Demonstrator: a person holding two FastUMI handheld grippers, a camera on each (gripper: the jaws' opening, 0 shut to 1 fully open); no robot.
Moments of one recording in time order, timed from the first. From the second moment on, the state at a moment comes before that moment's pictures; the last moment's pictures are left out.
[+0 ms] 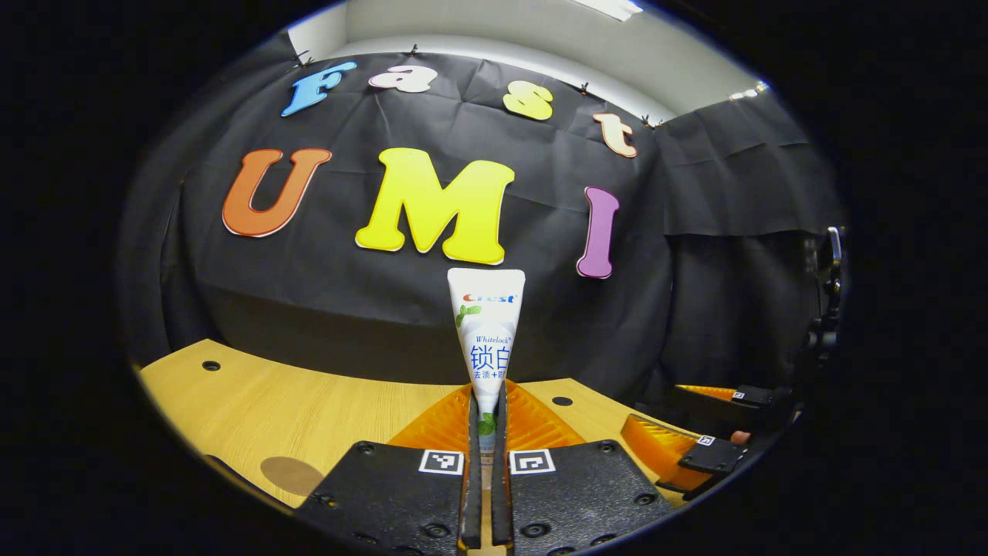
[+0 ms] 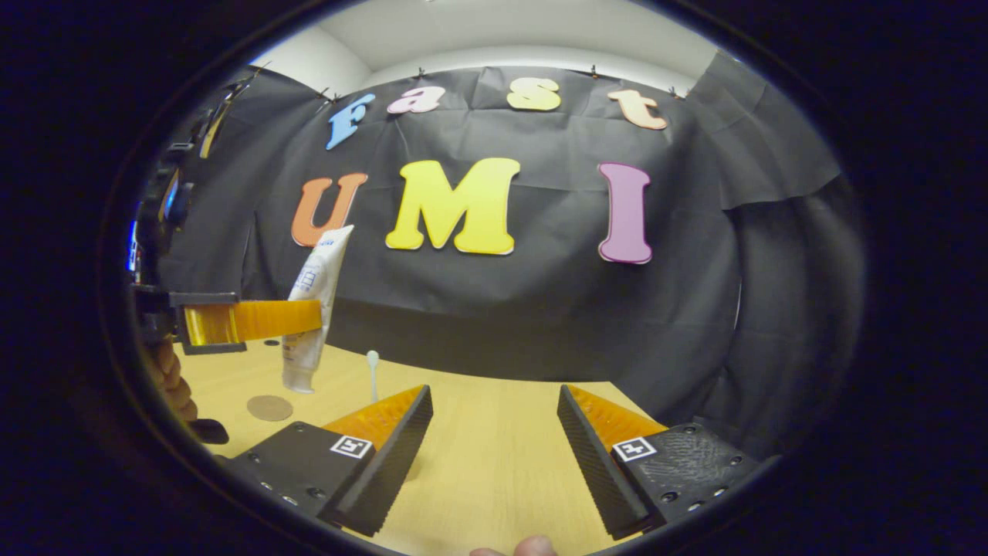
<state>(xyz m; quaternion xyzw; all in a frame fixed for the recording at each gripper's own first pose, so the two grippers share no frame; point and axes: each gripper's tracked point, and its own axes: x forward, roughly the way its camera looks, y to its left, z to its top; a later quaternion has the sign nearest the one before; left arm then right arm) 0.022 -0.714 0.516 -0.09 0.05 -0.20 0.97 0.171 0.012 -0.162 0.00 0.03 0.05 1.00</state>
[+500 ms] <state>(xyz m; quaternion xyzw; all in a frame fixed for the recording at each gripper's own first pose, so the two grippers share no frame) 0.040 -0.732 0.465 -0.08 0.05 -0.18 0.98 0.157 -0.009 -0.181 0.03 0.04 0.05 1.00</state>
